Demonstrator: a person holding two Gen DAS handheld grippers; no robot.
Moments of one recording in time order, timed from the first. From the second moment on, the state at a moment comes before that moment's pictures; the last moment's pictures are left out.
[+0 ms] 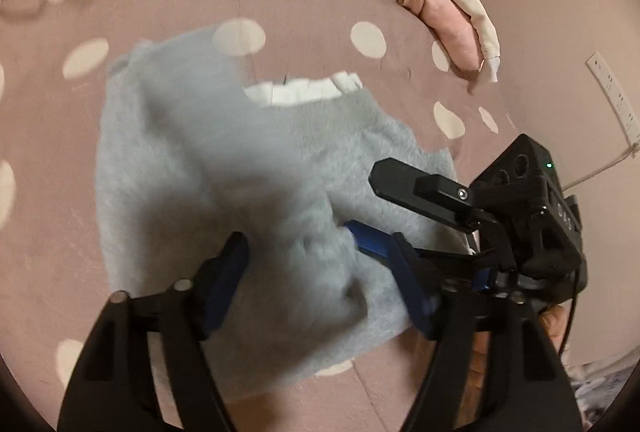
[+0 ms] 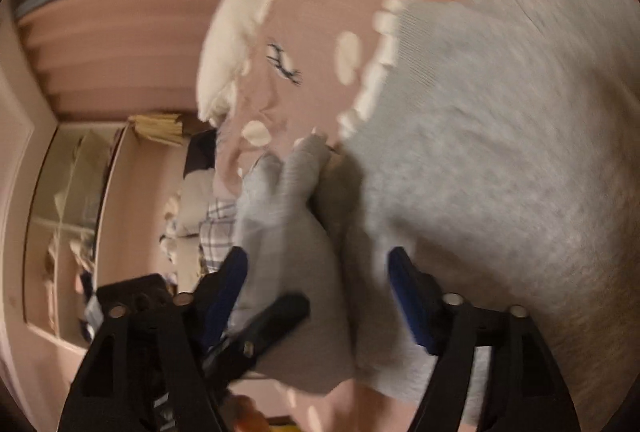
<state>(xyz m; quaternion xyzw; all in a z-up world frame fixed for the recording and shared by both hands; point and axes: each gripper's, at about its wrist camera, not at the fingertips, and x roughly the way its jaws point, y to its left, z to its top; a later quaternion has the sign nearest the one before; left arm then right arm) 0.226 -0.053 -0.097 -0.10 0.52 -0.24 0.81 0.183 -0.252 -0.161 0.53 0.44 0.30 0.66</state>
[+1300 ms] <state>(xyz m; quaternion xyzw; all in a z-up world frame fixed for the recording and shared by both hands) 0.116 0.057 -0.089 -0.12 0.49 -0.09 0.86 0.210 -0.194 -0.108 0.25 0.48 0.27 0.80</state>
